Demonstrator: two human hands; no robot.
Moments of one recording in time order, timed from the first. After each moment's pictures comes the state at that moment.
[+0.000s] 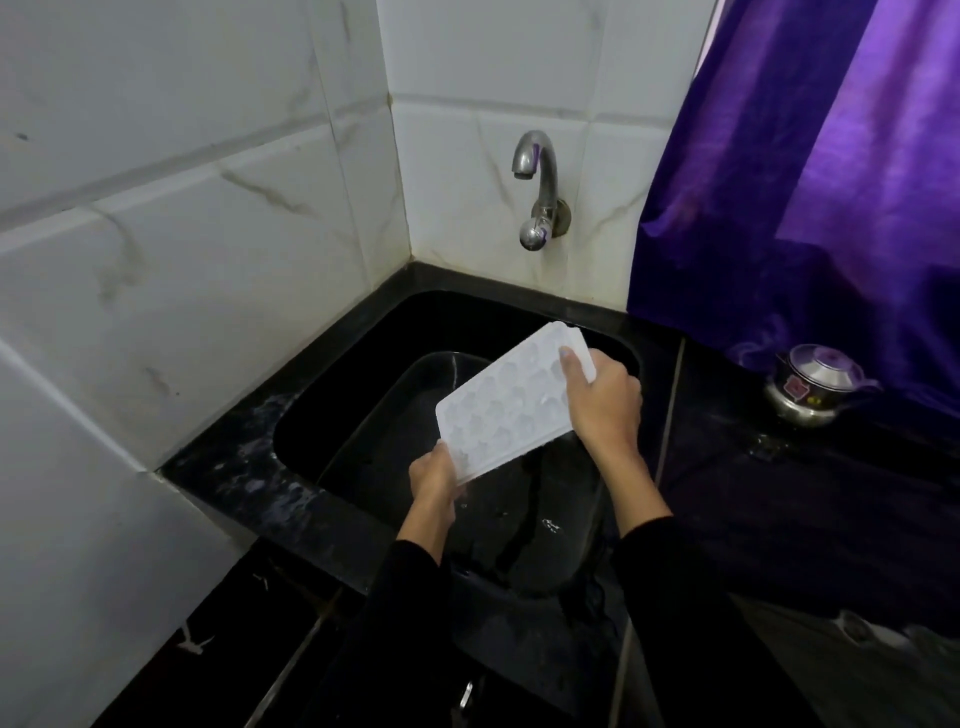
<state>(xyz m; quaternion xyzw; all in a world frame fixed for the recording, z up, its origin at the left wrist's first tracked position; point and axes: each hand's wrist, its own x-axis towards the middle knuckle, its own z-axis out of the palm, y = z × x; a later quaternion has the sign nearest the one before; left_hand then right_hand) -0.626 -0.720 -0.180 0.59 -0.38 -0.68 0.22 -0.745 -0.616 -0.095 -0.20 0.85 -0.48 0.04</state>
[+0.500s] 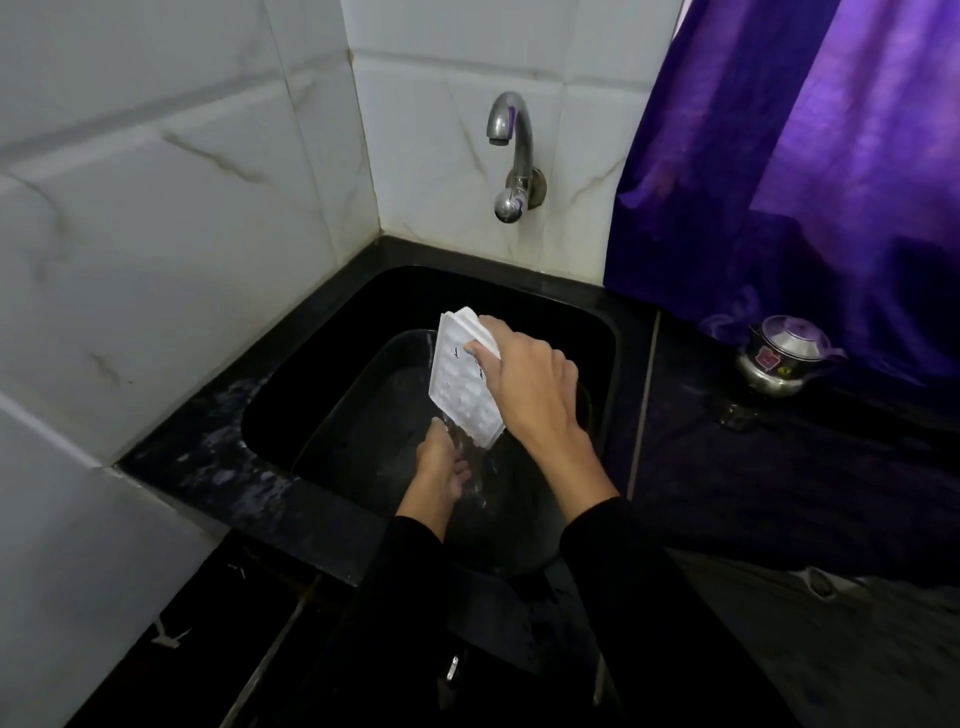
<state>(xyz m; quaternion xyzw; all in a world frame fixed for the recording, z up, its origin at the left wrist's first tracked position) -0.643 -0.711 -0.176 0.53 -0.34 -0.76 0.14 -0.705 -0.640 -0.078 -0.41 0.87 -0.25 -0.08</state>
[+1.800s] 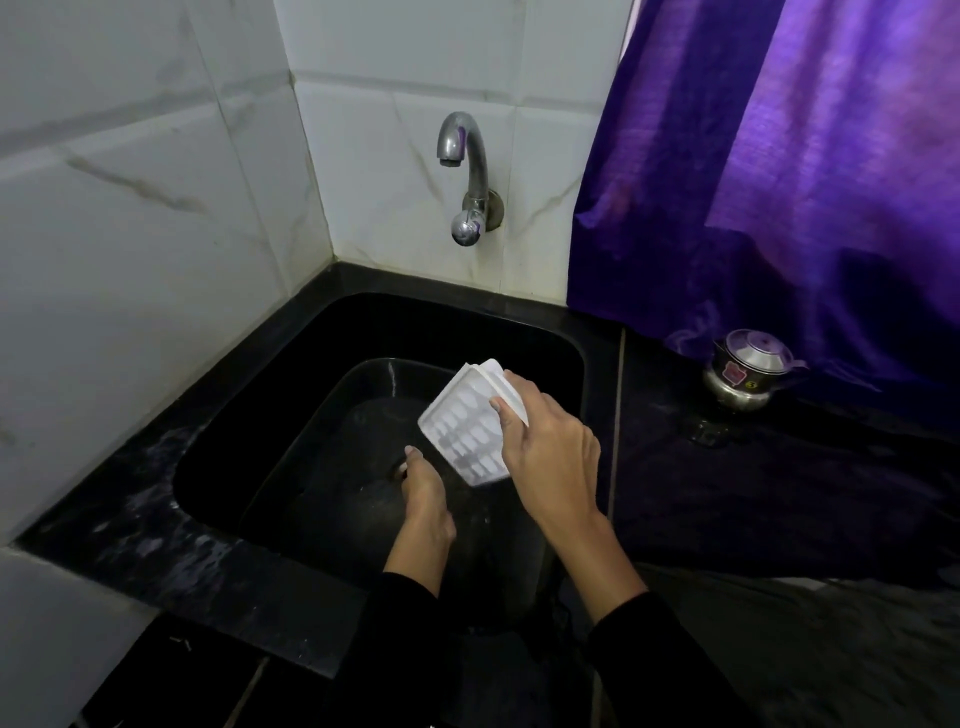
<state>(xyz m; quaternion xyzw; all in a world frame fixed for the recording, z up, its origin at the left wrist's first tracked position) -0.672 -0.696 -0.177 0.56 -0.30 -0.76 0.17 -0.721 -0.602 -0.123 -0.35 0.85 -0.36 -0.17</state>
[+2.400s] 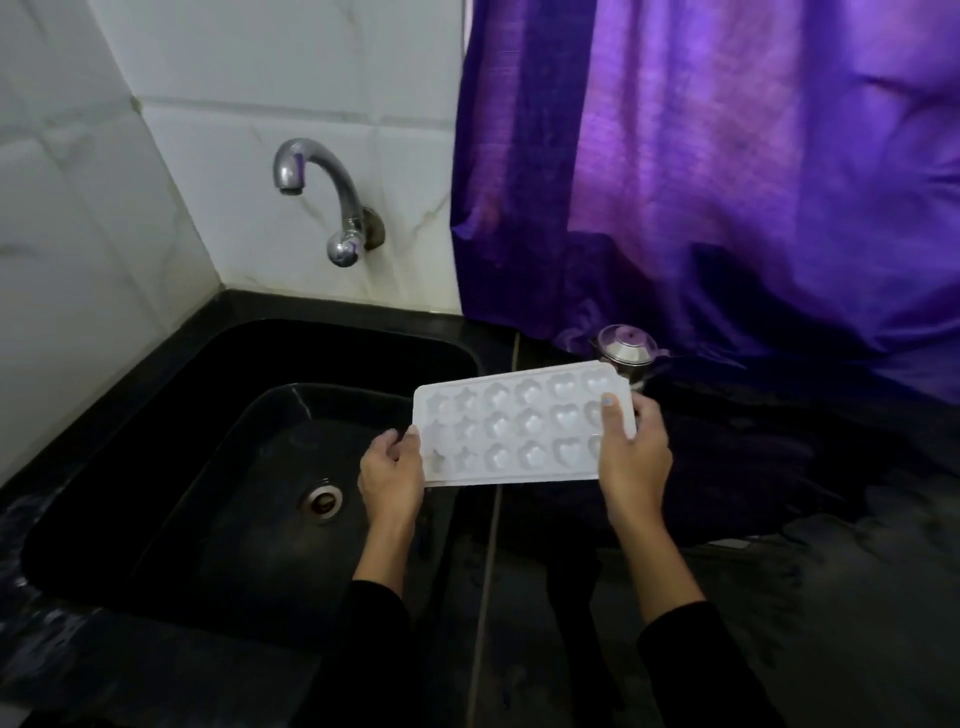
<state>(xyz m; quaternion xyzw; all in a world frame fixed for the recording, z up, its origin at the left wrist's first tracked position) -0.726 -0.623 -0.145 0.47 -0.61 -0.60 0.22 -0.821 -0.449 -0.119 0.02 0.78 -0.63 -0.06</state>
